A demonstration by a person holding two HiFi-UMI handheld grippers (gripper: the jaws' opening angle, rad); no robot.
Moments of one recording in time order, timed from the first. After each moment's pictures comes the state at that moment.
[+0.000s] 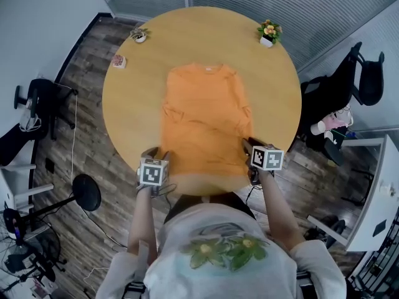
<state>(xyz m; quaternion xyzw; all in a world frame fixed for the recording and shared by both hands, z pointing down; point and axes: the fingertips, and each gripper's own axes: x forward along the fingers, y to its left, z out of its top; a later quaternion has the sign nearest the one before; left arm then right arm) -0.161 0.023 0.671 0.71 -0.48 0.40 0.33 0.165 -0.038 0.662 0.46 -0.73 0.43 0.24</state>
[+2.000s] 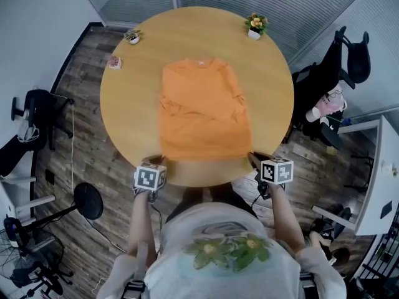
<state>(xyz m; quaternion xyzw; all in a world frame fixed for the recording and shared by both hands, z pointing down) -0.154 0.082 0.649 0.74 -0.41 0.41 0.35 0.183 0.077 0.629 0.44 -0.74 0.44 0.26</state>
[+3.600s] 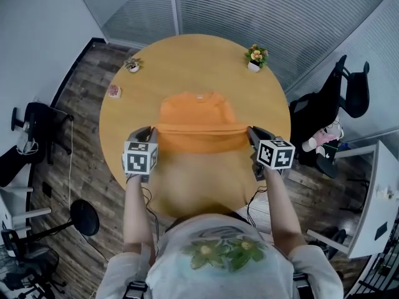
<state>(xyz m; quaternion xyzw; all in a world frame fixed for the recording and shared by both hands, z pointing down) -0.156 -0.152 0.524 0.76 -0.53 0.32 0.20 0.184 -0.158 0.524 0.50 -0.79 0.31 0.17</state>
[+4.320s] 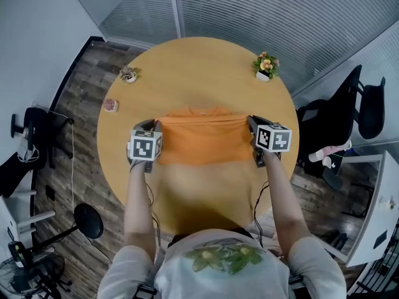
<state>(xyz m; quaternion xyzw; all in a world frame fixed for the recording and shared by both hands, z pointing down) -0.162 -0.280 0.581 0.74 -0.52 0.35 0.23 0.178 -0.302 0.580 0.50 -0.77 0.33 0.20</state>
